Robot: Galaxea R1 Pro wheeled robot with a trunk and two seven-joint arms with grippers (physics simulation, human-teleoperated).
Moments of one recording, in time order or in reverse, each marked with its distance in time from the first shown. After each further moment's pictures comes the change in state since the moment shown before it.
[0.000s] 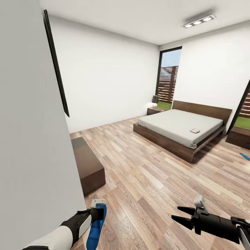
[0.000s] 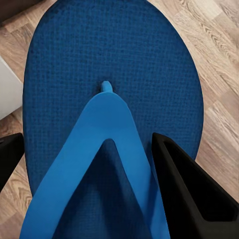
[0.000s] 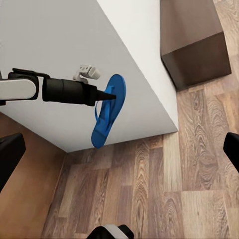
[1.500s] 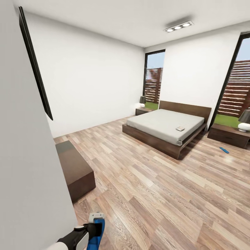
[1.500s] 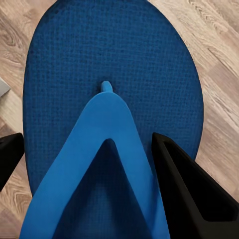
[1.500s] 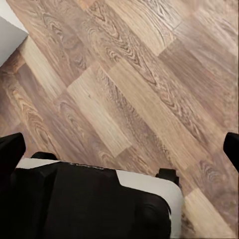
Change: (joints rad) left arm 0.088 0.005 -0.002 0.042 -0.001 -0.091 0.004; right arm 0.001 0.056 0.151 0.929 0.033 -0.518 -0.614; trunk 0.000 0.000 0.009
